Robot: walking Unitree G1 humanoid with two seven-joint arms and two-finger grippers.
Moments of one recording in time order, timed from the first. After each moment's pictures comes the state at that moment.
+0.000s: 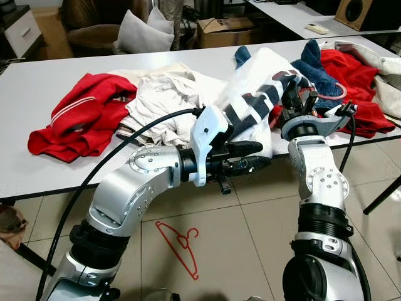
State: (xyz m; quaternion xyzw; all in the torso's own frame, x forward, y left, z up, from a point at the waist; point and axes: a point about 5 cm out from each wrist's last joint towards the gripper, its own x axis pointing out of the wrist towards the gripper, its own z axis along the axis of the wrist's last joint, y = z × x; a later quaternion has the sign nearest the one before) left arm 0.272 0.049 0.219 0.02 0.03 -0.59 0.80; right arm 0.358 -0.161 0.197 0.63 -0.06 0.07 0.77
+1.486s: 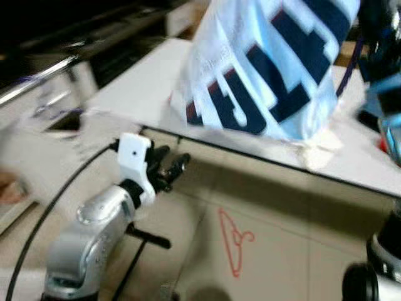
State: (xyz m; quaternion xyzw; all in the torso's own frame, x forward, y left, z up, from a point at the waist) left arm 0.254 0.134 0.171 -0.04 0.07 -0.26 0.96; right arm 0.265 -0.188 0.324 0.34 -0.23 0.26 0.87
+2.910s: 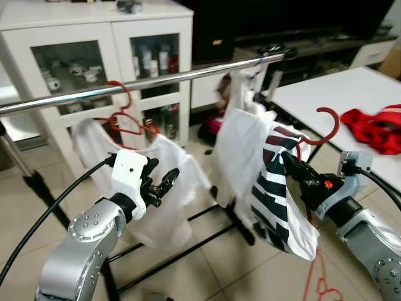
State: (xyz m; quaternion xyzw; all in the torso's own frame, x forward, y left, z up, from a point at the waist) left arm 0.242 0.148 0.147 0.02 0.10 -0.23 0.97; right arm 0.234 -0.194 0.156 0.19 0.07 0.20 0.96
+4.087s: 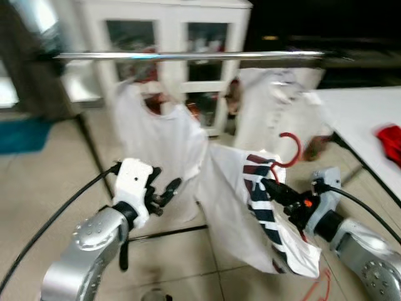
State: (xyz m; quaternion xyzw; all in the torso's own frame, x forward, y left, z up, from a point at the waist) left arm 0.233 0.149 0.135 0.04 0.12 -0.23 0.96; right arm 0.229 -0.181 0.122 0.12 0.15 0.29 0.94
